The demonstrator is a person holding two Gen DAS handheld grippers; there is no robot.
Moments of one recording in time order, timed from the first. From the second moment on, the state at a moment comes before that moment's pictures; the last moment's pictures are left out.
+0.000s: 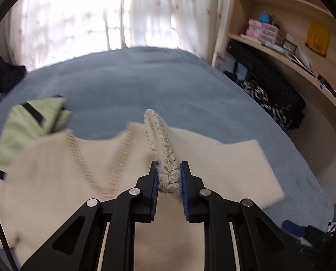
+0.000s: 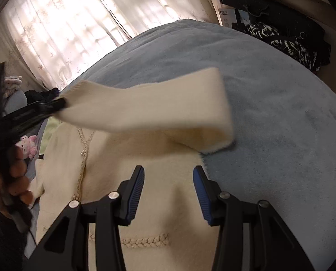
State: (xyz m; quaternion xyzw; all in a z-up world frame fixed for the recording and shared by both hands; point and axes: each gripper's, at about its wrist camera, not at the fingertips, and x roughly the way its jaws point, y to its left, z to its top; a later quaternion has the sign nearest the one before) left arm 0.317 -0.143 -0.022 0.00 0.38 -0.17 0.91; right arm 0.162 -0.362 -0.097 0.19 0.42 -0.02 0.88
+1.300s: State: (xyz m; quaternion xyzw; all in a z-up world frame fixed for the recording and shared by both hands) left arm 0.380 0.003 -0.147 -0.03 0.51 -0.08 0.86; right arm 0.364 -0.397 -0.167 0.19 0.52 0.00 0.83
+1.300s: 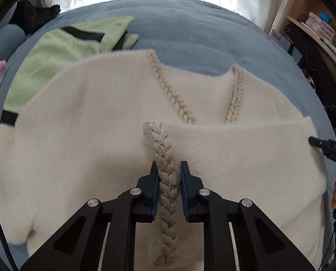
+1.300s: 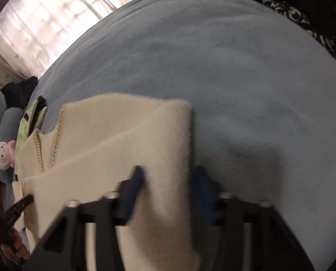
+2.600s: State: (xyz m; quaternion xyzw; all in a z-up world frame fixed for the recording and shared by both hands) left arm 0.333 0.010 -0.157 -0.03 0.50 -0.07 0.86; right arm 0.249 -0.381 -0.144 0.12 0.52 -0.04 0.85
